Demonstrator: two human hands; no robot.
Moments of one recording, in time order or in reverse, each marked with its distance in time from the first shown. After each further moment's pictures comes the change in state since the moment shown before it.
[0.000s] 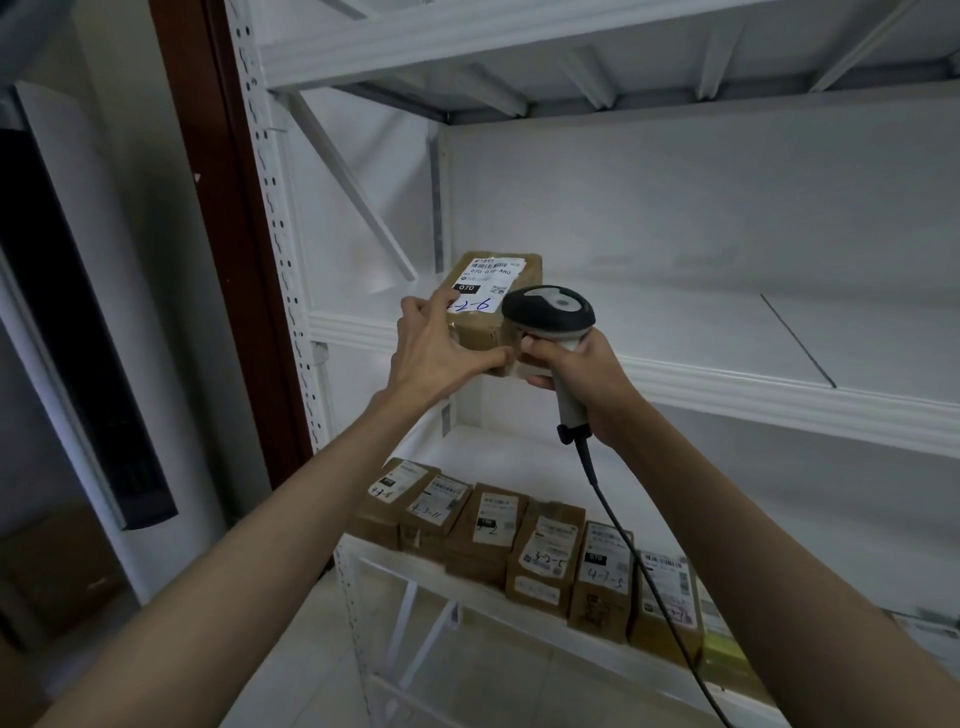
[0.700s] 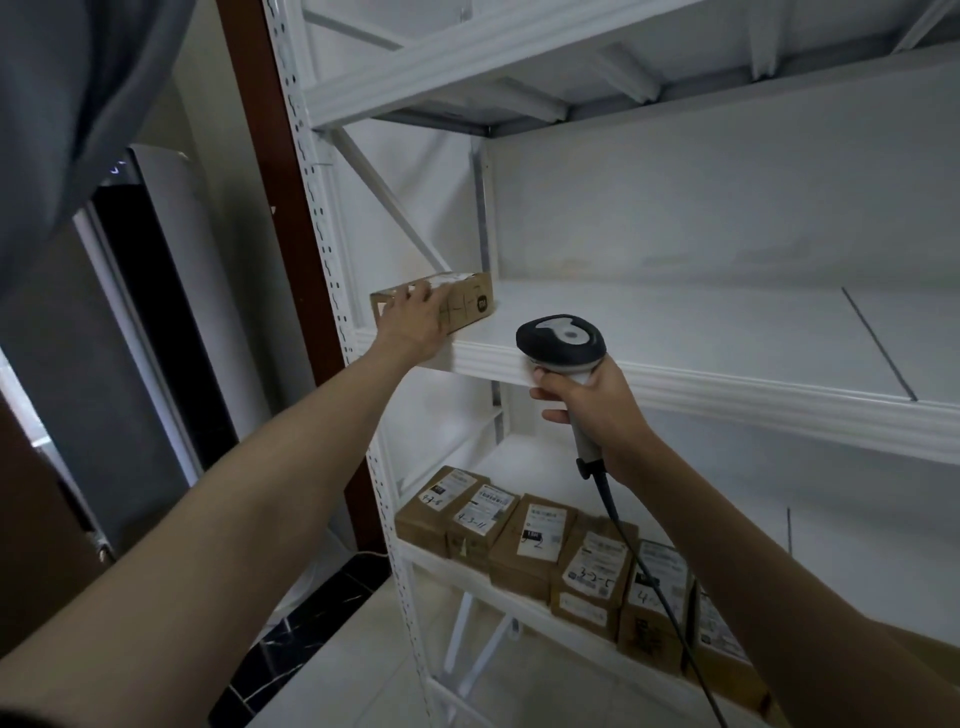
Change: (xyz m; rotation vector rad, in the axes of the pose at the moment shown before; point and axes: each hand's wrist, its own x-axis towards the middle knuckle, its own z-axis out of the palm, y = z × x) left_hand 0.092 -0.055 -0.034 0.789 -0.131 0.072; right_hand -0.003 0.024 0.005 0.048 -0.031 0.042
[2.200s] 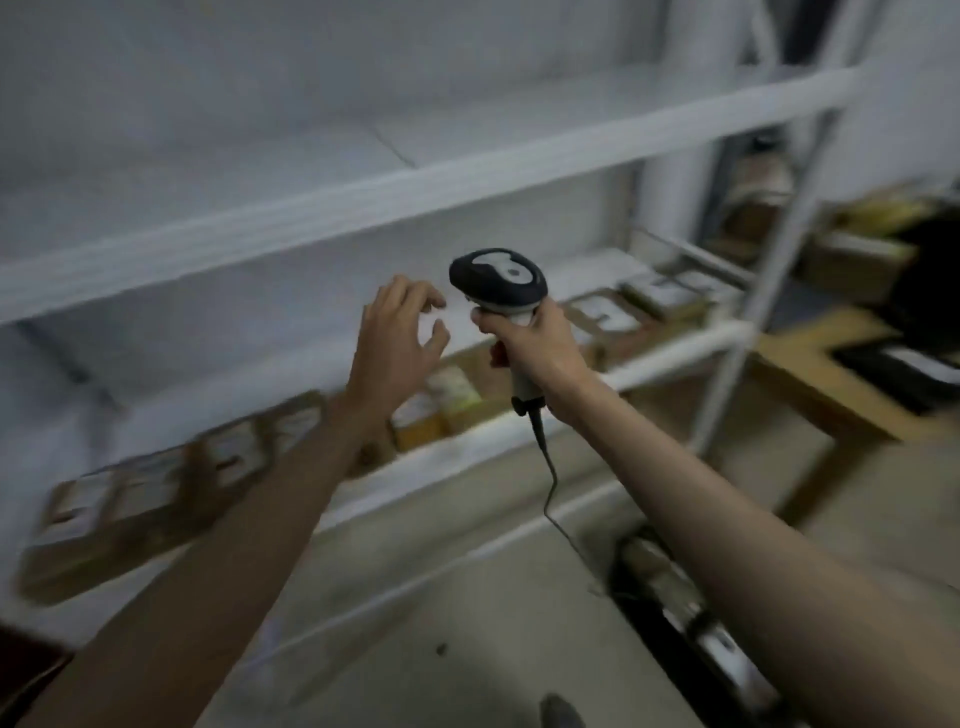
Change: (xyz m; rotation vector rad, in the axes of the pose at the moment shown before) left_hand -0.232 0.299 0.049 -0.947 0.091 0.865; right_hand -0.257 0.010 -0.121 -0.158 0.849 0.134
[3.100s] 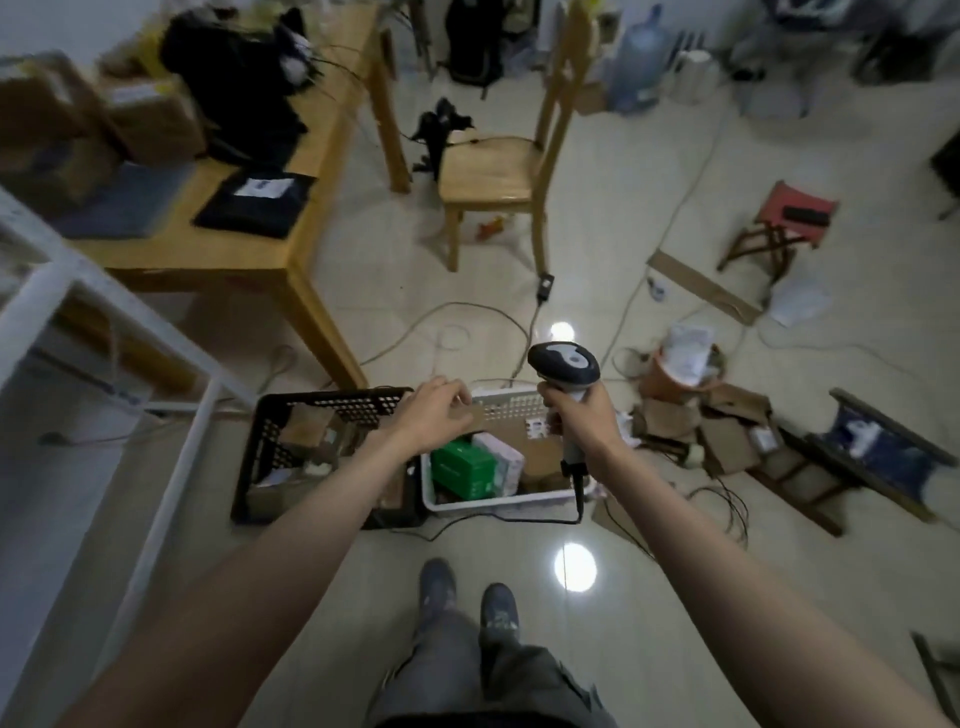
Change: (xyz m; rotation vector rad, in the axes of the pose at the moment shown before) left_hand -0.245 0.637 0.331 -0.324 -1.335 0.716; right_hand -0.513 0.140 -0.532 0.056 1.322 0.552
